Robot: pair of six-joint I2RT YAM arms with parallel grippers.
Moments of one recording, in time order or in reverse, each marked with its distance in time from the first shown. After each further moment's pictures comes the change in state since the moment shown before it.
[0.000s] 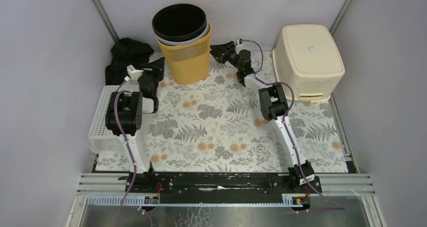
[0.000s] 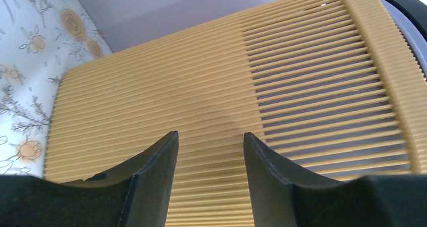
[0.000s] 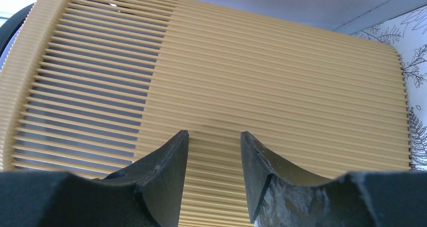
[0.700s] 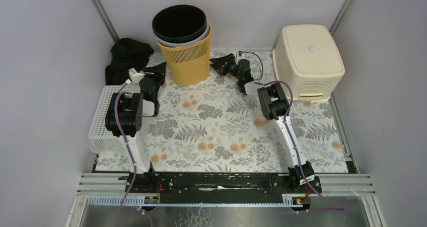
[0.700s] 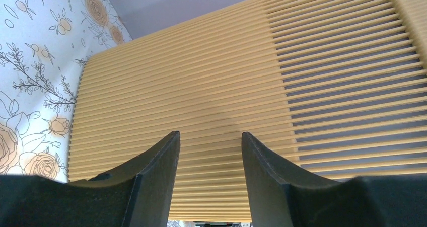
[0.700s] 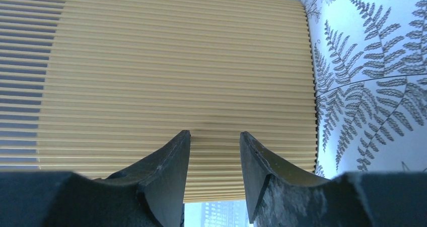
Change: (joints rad) left arm -0.019 -0.008 -0.040 -0.008 0.023 0.034; right arm 0.013 -0.061 -0.280 0.063 -0.004 -0.027
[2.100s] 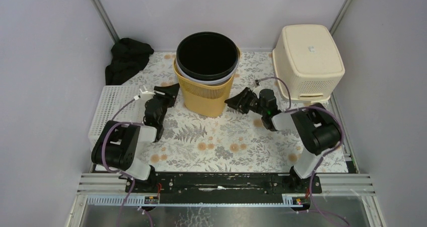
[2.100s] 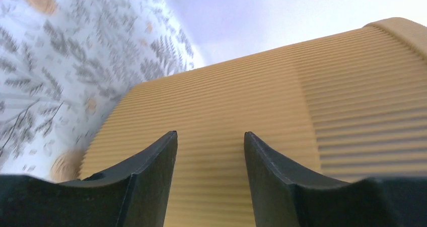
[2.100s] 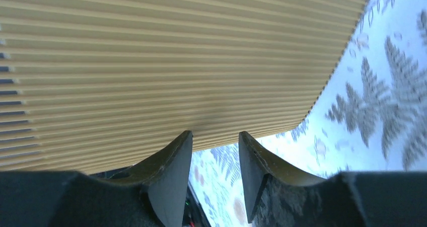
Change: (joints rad) left arm -0.203 -0.436 -0.425 -0.069 -0.018 0.055; right arm 0.045 -0.979 -1.336 0.063 -0.014 -0.370
